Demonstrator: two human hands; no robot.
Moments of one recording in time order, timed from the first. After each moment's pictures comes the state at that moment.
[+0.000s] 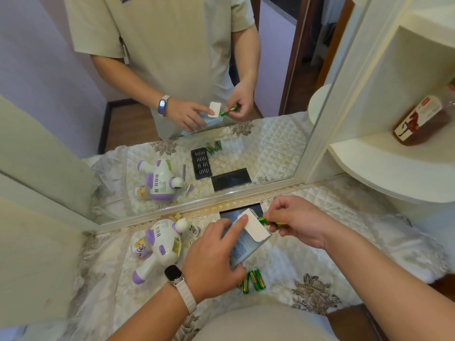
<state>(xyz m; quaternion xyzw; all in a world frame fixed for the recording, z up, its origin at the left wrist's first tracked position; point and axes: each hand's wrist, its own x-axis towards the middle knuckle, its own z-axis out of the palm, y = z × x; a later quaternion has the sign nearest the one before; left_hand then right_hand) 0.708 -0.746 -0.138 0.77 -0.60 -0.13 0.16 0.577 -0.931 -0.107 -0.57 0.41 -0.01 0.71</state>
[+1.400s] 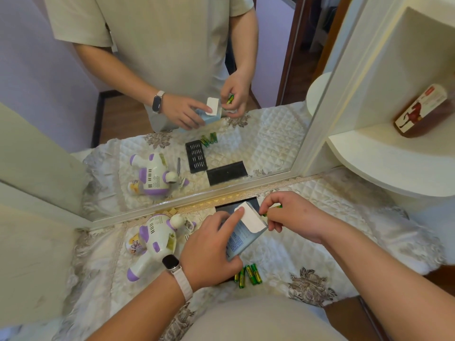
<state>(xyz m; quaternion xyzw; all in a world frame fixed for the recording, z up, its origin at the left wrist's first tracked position) 0.716 -0.761 -0.147 0.76 -0.61 -0.15 0.16 0.578 -0.935 -0.103 -0.70 0.39 0.03 0.59</state>
